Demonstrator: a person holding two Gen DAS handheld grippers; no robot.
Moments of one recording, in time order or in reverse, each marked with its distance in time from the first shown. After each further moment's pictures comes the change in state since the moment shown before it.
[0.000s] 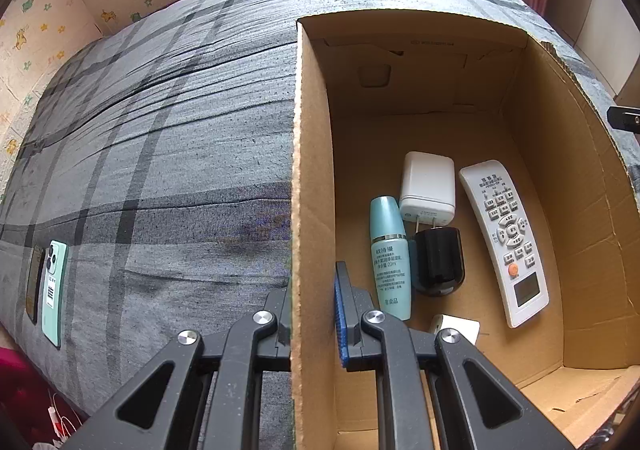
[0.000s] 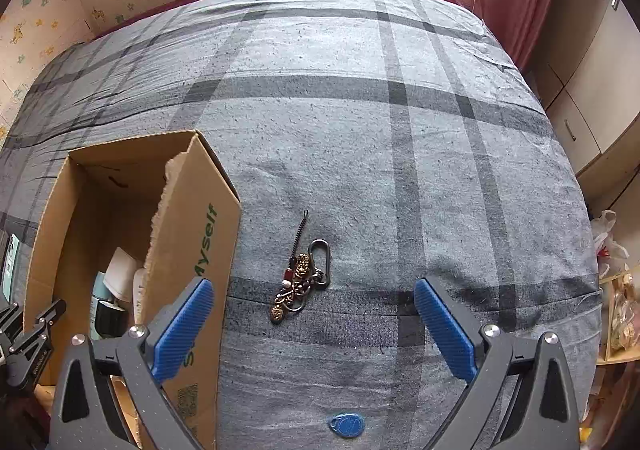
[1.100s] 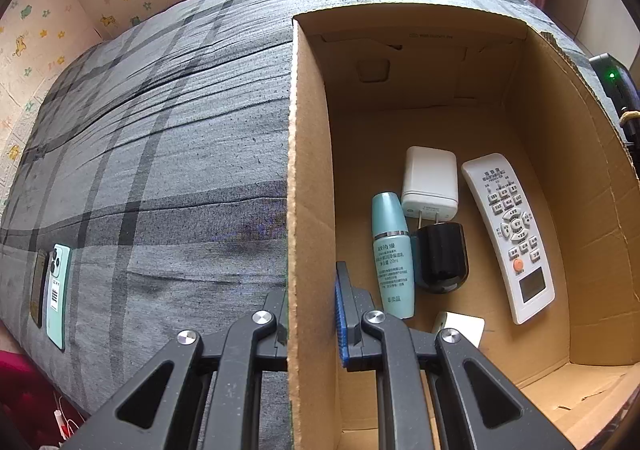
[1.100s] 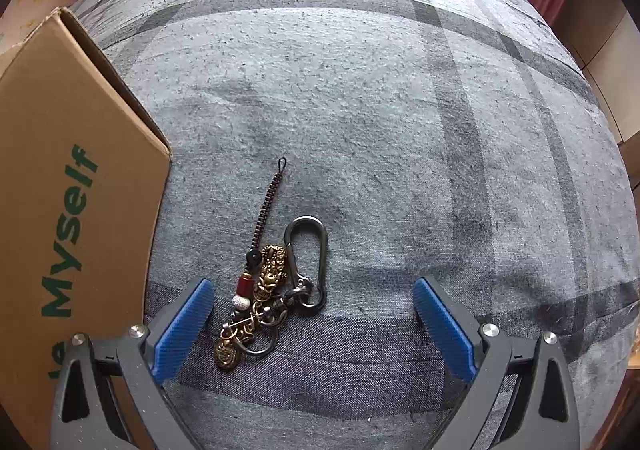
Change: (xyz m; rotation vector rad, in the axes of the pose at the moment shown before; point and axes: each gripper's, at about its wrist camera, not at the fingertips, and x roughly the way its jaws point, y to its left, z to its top) left arm 0.001 -0.004 -0.001 0.015 0.002 0.018; right arm 0.124 -0.003 -0.003 -0.028 0.134 -0.019
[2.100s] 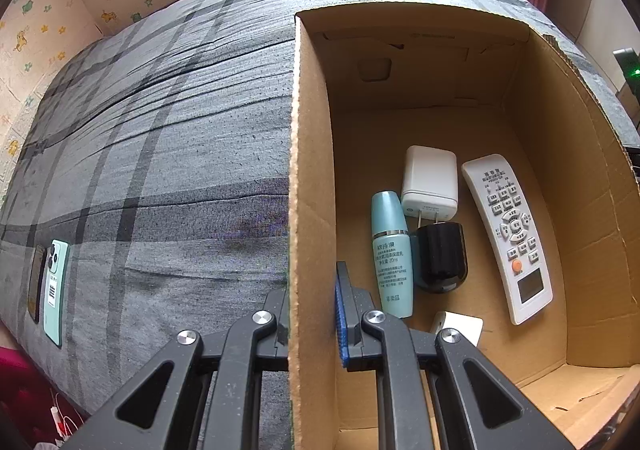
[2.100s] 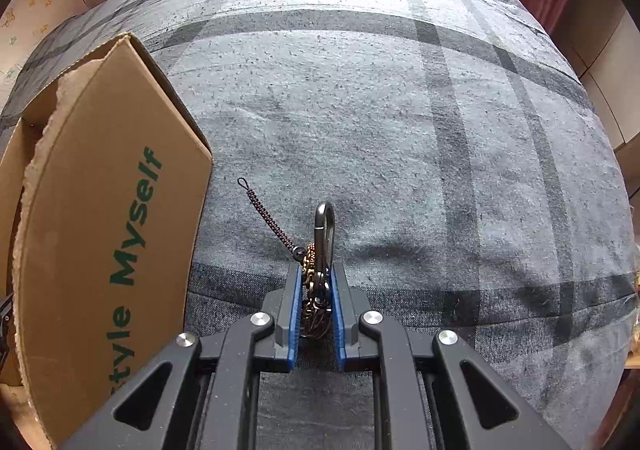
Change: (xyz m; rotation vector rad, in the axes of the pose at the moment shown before) left arm 0.002 0.003 0.000 -0.012 0.005 -0.005; right arm -0.047 0.004 -0.008 0.002 -0.030 0.052
